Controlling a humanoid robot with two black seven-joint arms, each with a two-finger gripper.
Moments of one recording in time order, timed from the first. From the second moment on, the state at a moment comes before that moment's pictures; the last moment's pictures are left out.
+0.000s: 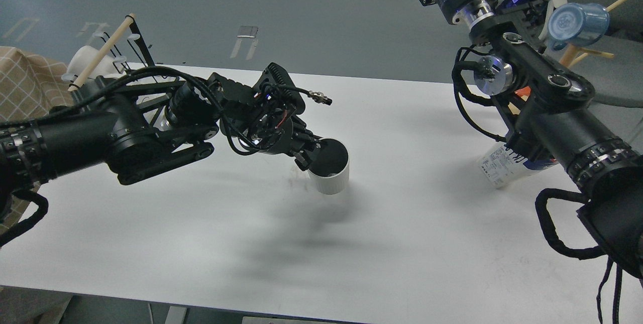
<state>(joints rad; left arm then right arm) -1.16 0.41 -0.12 -1.24 1.96 -0.49 -0.25 1.15 -0.02 0.79 0.47 -0.56 0.24 0.49</state>
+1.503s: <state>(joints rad) -1.15 0.29 -0.09 -1.09 1.95 -0.49 -0.26 1.13 -0.02 0.79 0.47 -0.56 0.24 0.49</state>
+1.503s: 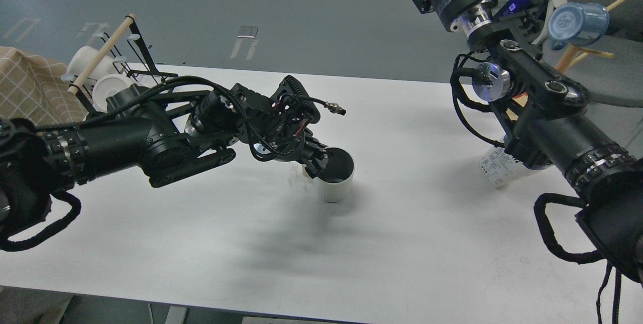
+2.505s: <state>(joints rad) -1.28 0.73 -0.43 -1.16 0.95 -0.49 -0.25 1.28 -0.43 0.47 0.71 -0.61 0.23 0.49</state>
